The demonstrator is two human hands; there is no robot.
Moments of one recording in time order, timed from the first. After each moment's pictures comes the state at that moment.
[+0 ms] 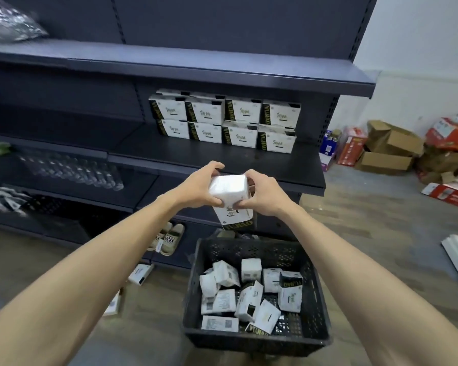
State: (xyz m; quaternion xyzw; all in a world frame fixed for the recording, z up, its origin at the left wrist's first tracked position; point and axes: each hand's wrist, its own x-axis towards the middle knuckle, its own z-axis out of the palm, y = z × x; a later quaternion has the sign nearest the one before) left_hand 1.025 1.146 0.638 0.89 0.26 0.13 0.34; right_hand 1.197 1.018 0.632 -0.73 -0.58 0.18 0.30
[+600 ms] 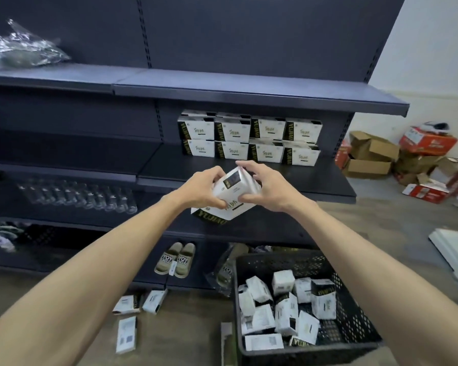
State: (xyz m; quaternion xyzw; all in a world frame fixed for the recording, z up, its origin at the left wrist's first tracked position) left_hand 0.889 1.276 0.672 0.92 0.21 0.12 0.31; right_hand 1.048 1.122 0.687 -0.74 -0.58 0.13 0.32
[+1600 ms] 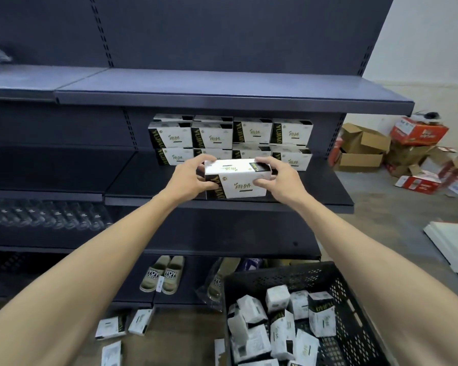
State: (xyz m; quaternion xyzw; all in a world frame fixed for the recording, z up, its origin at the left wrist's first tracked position) left_hand 0.996 1.342 0.665 0.87 0.24 0.23 0.36; right_hand 1.179 1.167 0.663 -0.77 -0.43 0.13 0.45
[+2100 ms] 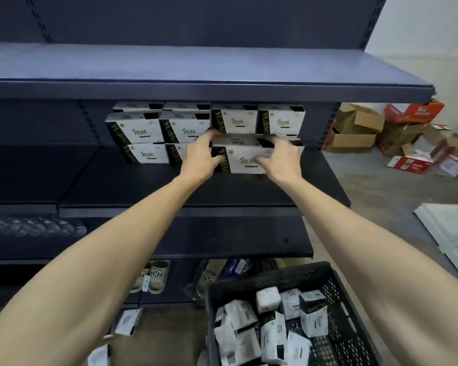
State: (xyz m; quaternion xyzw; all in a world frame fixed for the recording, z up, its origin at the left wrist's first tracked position) left_hand 1.151 1.372 0.649 0.87 0.27 0.29 0.30; right_hand 1.286 1.226 0.654 -0.85 -0.32 0.03 0.41
